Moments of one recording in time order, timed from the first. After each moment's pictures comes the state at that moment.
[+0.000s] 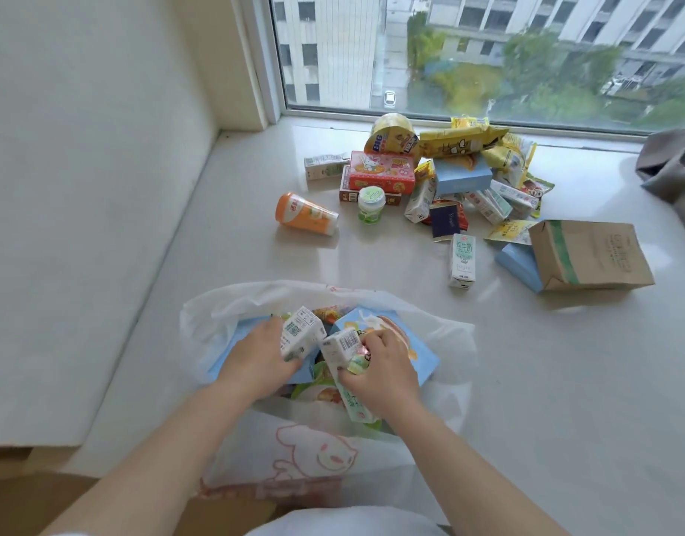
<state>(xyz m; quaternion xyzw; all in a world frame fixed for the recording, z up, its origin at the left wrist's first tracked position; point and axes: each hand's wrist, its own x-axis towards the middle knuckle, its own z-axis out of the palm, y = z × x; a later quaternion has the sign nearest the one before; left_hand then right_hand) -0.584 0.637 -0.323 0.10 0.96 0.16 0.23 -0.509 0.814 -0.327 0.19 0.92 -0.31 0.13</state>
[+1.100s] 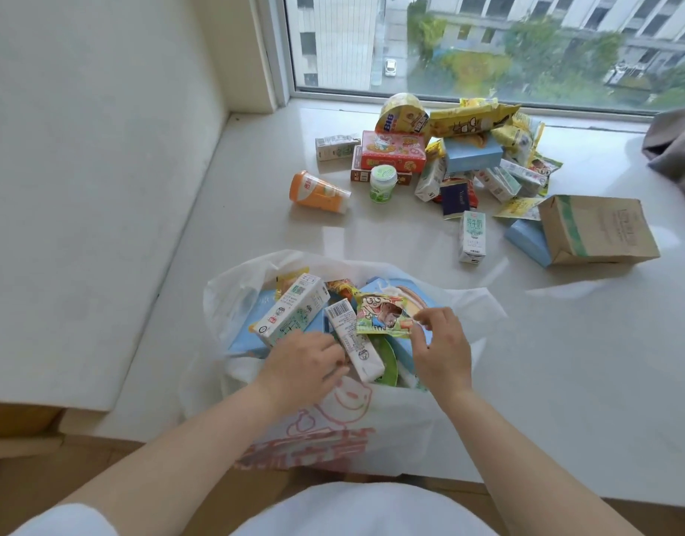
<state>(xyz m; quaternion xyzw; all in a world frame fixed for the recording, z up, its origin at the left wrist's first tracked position) -0.530 0.622 -0.333 0.46 0.88 0.12 0.02 -0.468 0.835 -0.344 0.24 0.90 -0.35 -0.09</state>
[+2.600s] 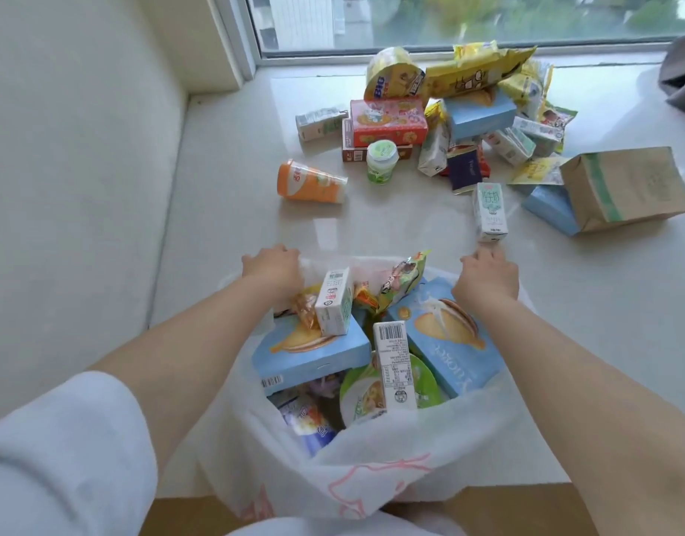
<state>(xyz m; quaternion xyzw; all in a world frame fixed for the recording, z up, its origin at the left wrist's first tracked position) -0.724 0.642 -0.348 0.20 0.94 -0.09 0.27 -0.583 0.897 -0.350 0.30 0.93 0.03 0.21</state>
